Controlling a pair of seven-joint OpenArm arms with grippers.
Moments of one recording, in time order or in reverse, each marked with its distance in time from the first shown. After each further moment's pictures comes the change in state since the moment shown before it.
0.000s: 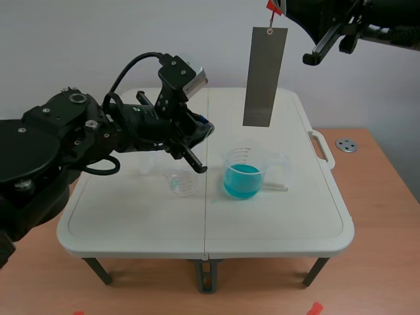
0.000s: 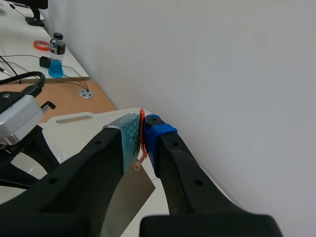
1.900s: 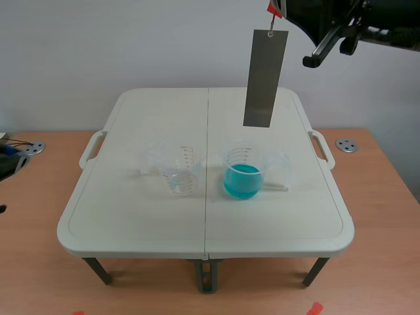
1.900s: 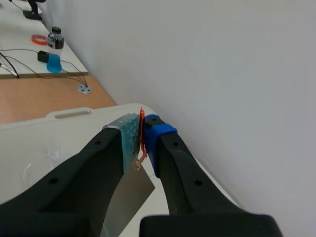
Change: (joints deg) left arm 38.0 -32.3 -31.4 19.4 -17.2 3.8 -2.4; right arm 0.0 0.0 0.0 0.0 -1.3 0.0 -0.9
